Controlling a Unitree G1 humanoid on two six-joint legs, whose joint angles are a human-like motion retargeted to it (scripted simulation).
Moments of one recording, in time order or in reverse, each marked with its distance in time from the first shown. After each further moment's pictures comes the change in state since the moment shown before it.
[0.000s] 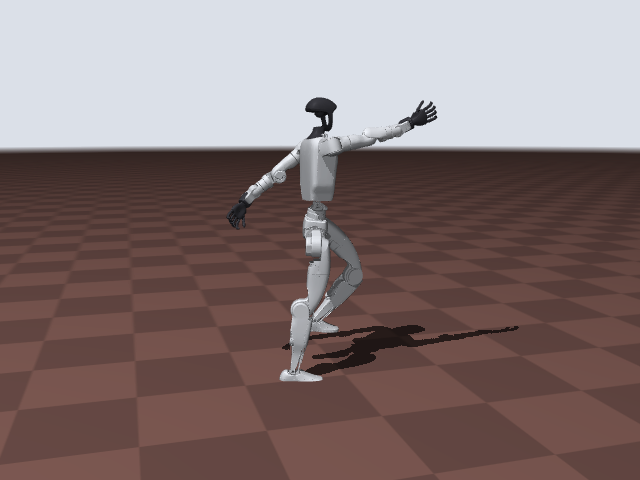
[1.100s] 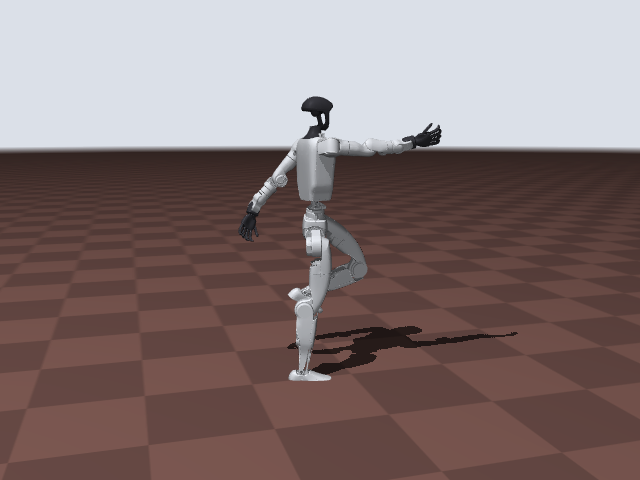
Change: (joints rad) left arm -0.202 0.026 -0.029 0.012 -0.072 -0.058 0.016; right arm 0.308 -0.022 -0.174 -0.098 0.194 -0.025 0.068; waist 0.066 0.029 0.039; left_leg -0.050 0.028 -0.056 0.569 -0.046 0.020; right_leg 0.002 -0.015 0.003 -0.020 0.042 -0.017
